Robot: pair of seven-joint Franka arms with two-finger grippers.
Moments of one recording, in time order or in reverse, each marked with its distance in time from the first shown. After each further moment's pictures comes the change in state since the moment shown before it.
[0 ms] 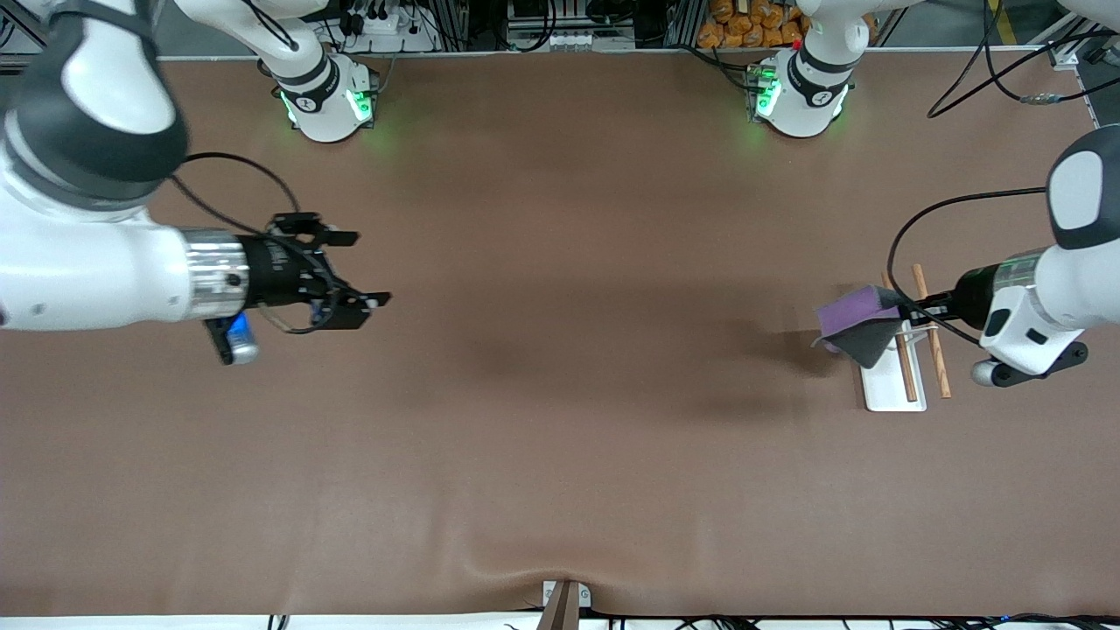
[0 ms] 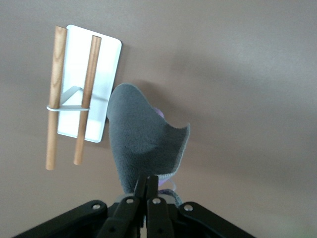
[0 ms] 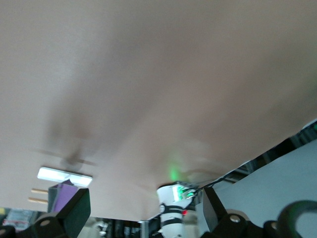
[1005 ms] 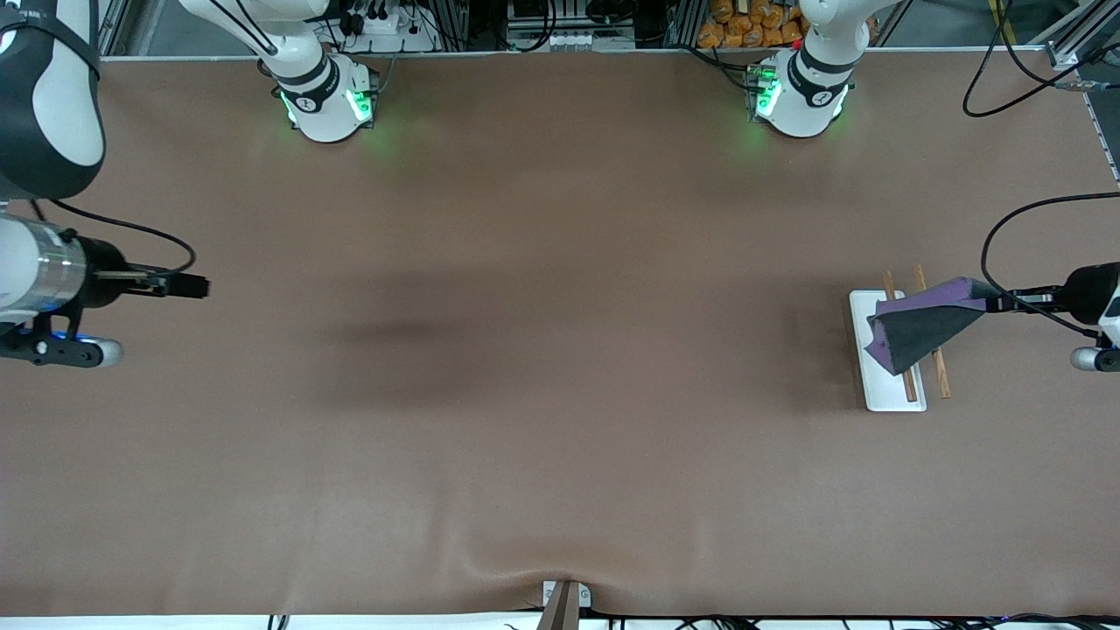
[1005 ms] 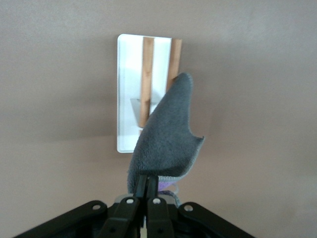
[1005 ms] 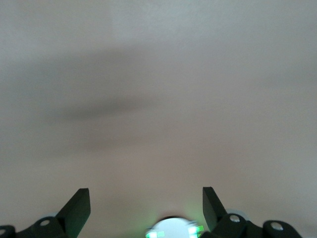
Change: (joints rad) left arm 0.279 0.064 0.001 -0.024 0.001 0.003 0.517; right arm -0.127 -0.075 -0.002 0.000 -0.692 -0.088 -1.135
